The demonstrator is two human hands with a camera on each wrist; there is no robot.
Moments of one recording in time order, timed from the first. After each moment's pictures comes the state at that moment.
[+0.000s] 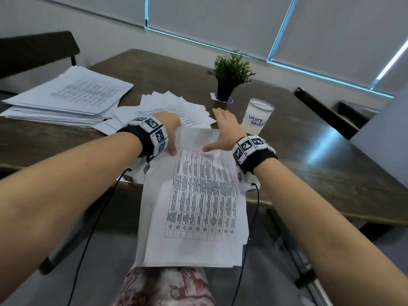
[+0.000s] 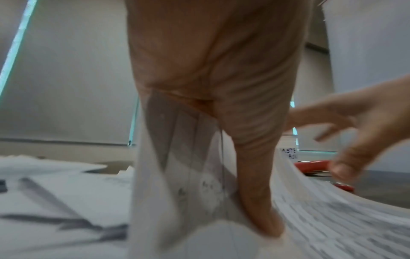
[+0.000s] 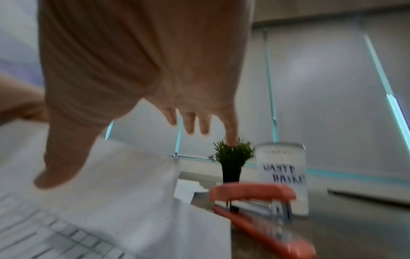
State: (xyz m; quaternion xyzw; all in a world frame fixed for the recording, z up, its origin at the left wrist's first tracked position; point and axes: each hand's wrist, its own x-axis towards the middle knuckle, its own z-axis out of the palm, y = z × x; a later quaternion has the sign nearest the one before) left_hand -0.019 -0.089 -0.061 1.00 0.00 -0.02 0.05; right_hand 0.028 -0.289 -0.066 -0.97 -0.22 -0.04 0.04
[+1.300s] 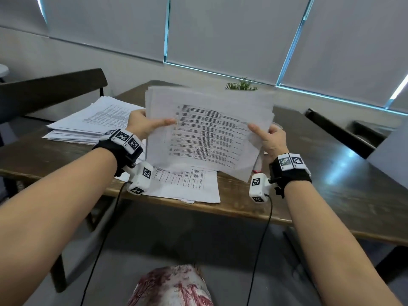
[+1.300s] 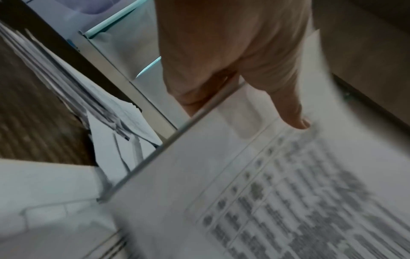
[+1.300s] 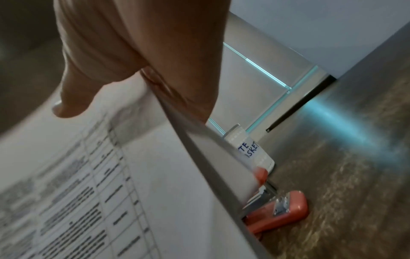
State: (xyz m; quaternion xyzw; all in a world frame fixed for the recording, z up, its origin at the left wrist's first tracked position) left_hand -0.050 -0.016 -0.050 0.71 0.09 0.23 0.66; right_hand 0.006 -0.338 -0.035 -0.65 -0.09 -0.08 0.75
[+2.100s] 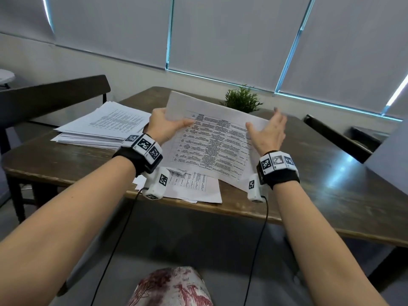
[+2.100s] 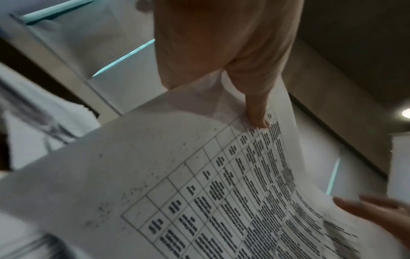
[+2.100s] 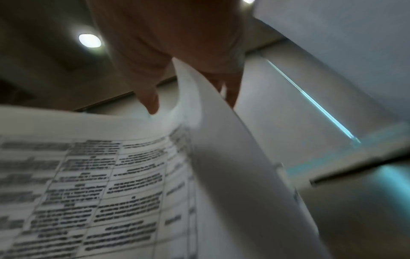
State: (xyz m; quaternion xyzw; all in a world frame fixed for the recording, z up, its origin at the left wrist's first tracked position) left_hand -0.068 -0.058 -0.030 0.72 0.02 0.28 0.63; right_hand -0.001 -0.316 -0.017 -0.86 -0.05 -0.34 0.37
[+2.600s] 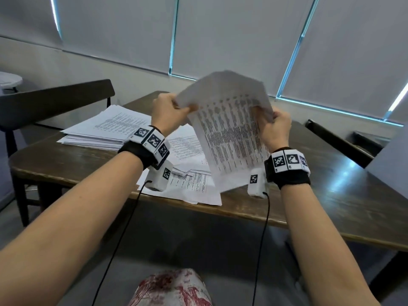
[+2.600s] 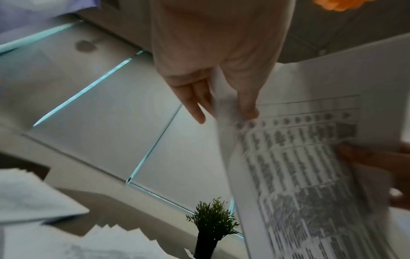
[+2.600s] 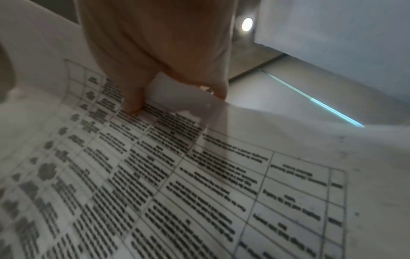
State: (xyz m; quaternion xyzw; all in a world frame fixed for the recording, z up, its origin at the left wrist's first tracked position) left_hand -0.067 -0.065 0.001 0.76 0.03 0.36 0.54; right_hand -0.012 -0.319 0.011 -0.76 -0.17 -0.31 0.54
